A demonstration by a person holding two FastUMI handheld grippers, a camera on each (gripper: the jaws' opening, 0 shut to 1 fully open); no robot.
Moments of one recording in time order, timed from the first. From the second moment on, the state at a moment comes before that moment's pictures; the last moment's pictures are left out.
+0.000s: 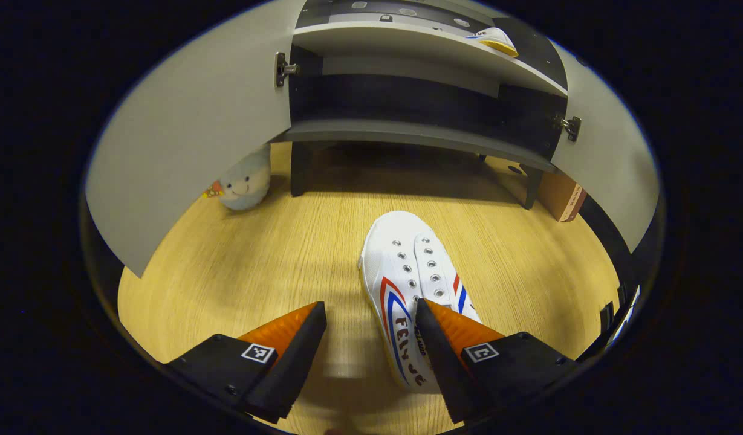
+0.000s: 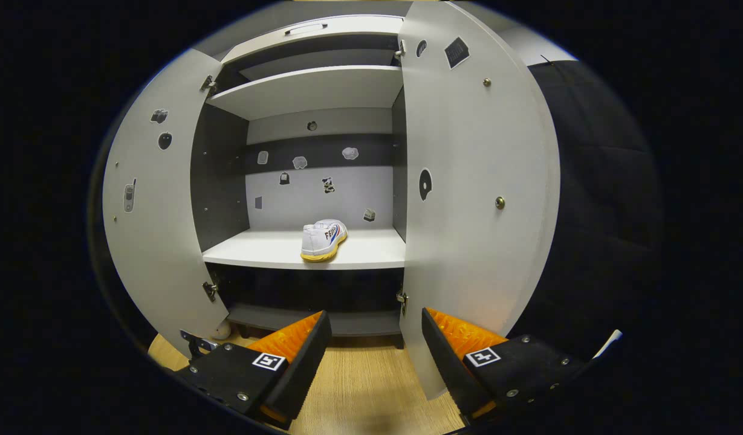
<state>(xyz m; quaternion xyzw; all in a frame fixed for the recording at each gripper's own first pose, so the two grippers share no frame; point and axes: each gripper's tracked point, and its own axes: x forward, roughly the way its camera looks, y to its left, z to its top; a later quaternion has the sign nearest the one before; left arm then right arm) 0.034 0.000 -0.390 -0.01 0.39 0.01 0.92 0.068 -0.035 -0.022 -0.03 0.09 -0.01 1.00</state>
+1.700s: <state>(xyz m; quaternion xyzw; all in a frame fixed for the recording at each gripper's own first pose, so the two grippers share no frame) 0.084 -0.012 -0.177 -0.03 0.35 -0.05 0.94 0.023 -0.009 -0.013 -0.01 0.08 0.05 1.00</state>
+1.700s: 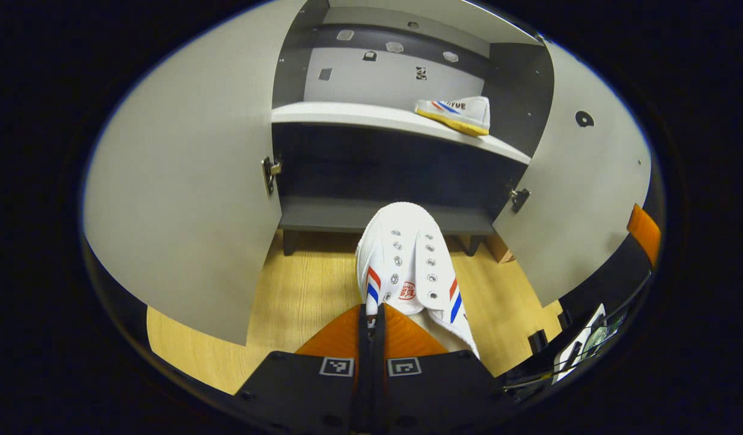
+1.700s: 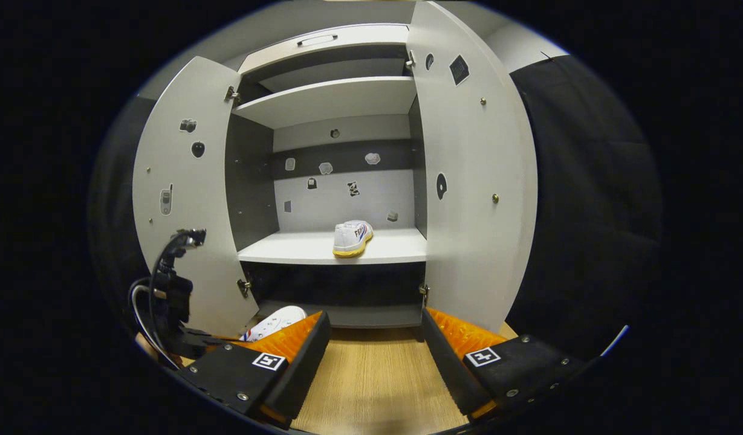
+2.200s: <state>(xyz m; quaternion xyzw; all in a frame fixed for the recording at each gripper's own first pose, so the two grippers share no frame) 0.187 -0.012 -0.049 -0.02 0.29 -0.05 0.95 0.003 -0.021 0.005 0.00 0.06 0.04 1.00</state>
